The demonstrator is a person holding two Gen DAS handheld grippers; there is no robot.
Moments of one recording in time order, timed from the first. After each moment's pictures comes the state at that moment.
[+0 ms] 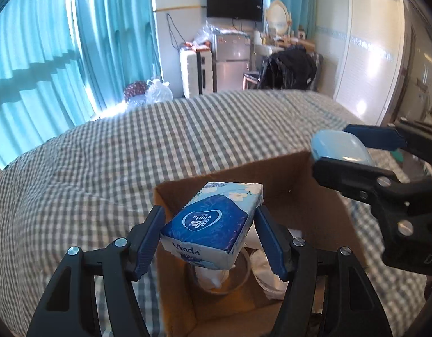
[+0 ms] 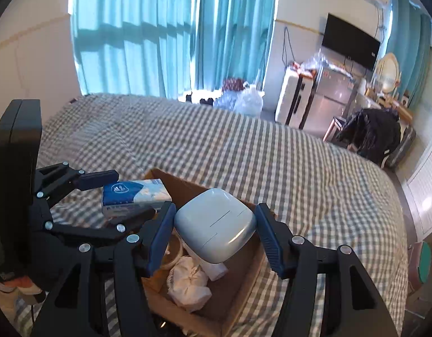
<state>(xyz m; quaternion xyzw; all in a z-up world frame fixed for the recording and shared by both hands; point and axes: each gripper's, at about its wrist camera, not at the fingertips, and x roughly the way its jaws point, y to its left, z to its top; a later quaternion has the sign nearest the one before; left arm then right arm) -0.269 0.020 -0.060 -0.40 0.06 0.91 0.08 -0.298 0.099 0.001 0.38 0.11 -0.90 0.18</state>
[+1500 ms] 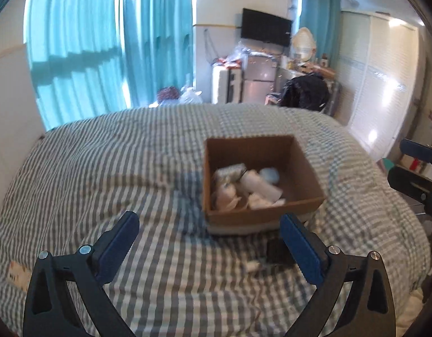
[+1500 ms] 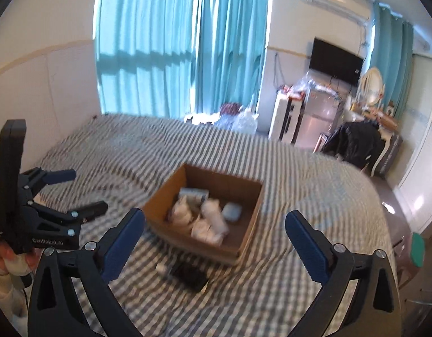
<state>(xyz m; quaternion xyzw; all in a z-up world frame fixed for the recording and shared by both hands) -0.079 -0.034 -0.020 -0.36 0.00 0.93 0.00 -0.095 0.145 0.052 0.31 0.09 -0.93 0.19</state>
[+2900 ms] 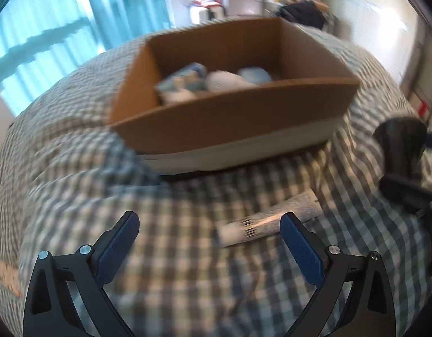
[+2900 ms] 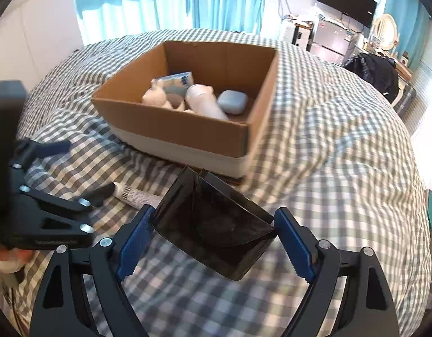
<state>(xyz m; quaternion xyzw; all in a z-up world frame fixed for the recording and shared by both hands) -0.135 0.050 -0.170 -0.48 0.09 0.87 0.04 -0.148 0.178 -0.093 0.46 0.10 -0.87 0.17</state>
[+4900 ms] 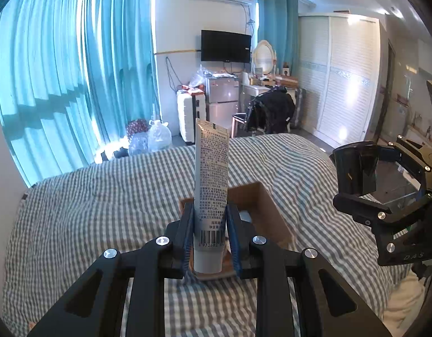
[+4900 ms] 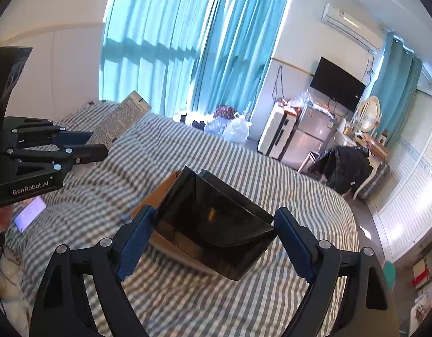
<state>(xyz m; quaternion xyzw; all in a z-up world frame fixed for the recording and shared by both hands) -0.109 -0.029 0.109 -0.30 0.04 0.95 0.10 -0.123 0.106 0.132 0.28 0.18 -0.93 0.17</state>
